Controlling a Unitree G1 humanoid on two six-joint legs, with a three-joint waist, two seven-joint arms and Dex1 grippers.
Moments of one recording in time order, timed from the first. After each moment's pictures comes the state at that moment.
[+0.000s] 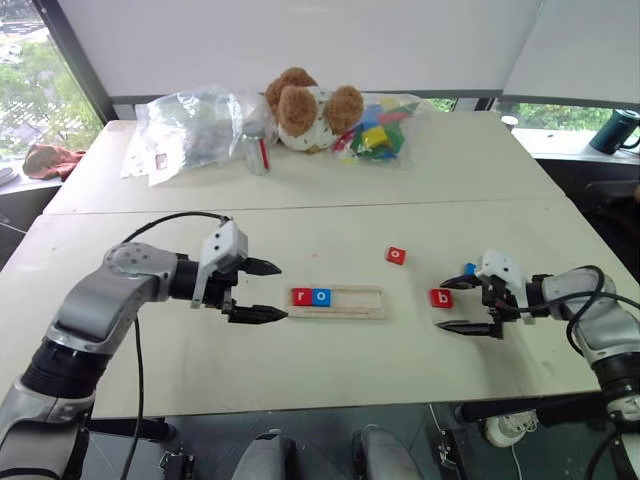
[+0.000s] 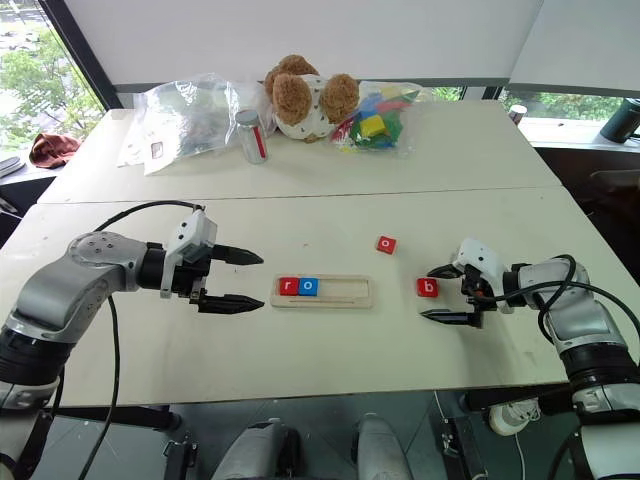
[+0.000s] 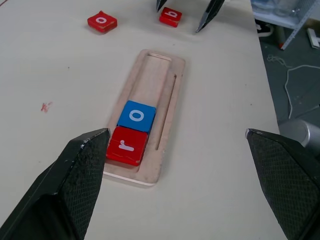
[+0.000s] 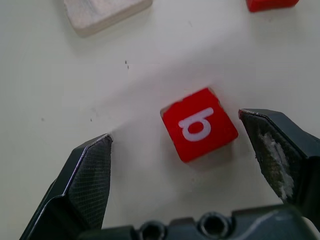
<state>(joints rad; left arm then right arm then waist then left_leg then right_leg) -0.48 0.81 -0.12 -0.19 -0.49 0.63 -1.21 -0.45 -0.88 0.07 0.46 0.14 -0.01 1.34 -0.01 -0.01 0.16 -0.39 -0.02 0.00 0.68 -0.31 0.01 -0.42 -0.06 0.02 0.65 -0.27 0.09</state>
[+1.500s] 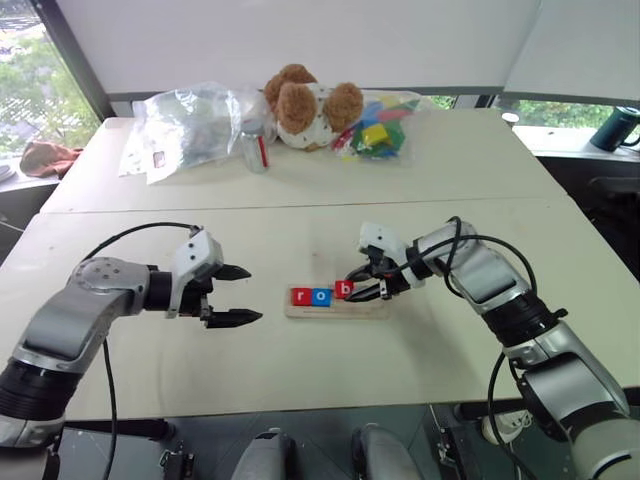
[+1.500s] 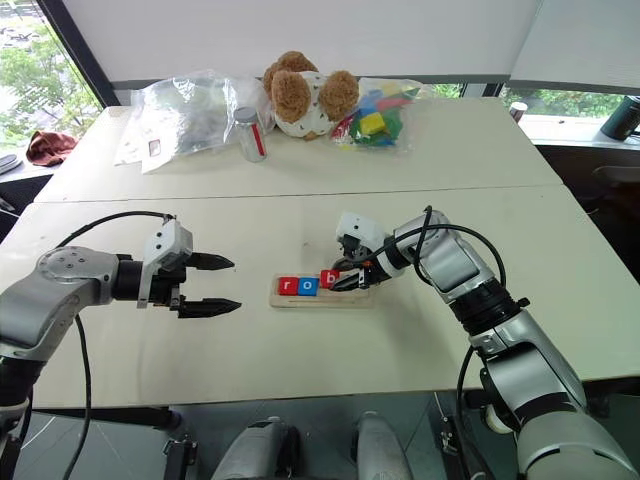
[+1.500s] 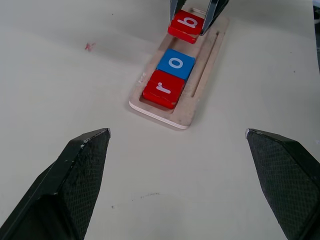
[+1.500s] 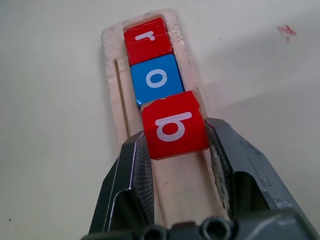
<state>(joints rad) -0.36 0.90 -0.04 -0.20 -0.47 0.61 -1.14 -0.80 -0.58 0.43 0.17 0.04 0.56 1.28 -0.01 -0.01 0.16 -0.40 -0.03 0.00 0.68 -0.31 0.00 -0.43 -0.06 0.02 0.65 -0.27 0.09</state>
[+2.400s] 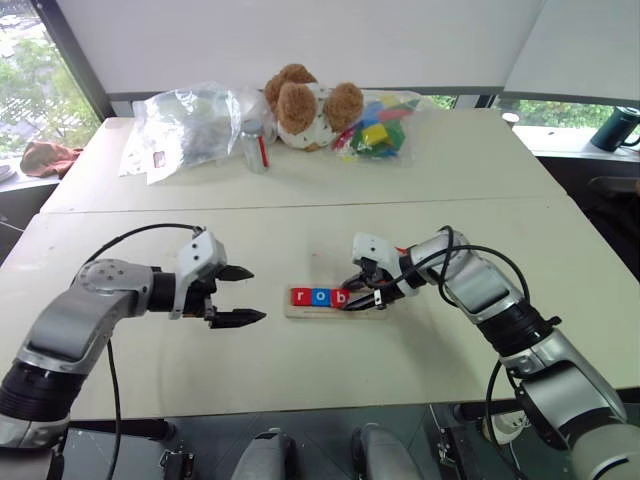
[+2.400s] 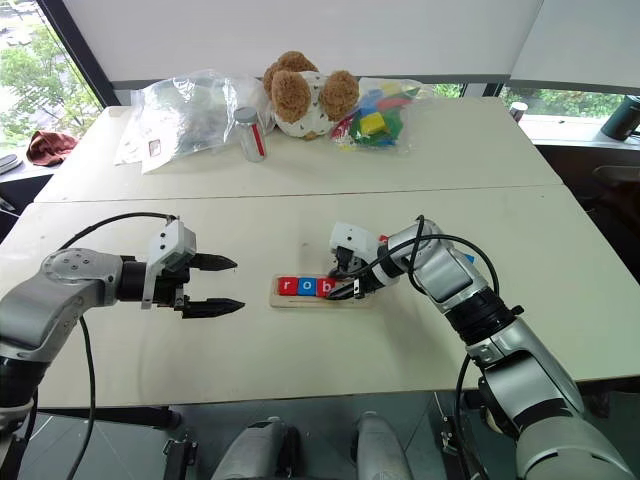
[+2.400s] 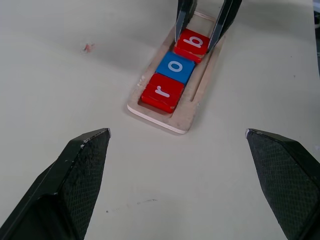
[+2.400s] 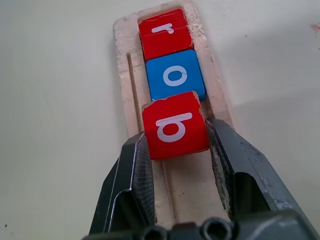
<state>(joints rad) -0.36 0.88 -0.04 -0.21 -0.47 0.63 -1.13 -0.77 -0.57 0.45 0.13 0.02 0.54 1.26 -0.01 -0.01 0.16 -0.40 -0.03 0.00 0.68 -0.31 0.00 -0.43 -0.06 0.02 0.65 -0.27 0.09</state>
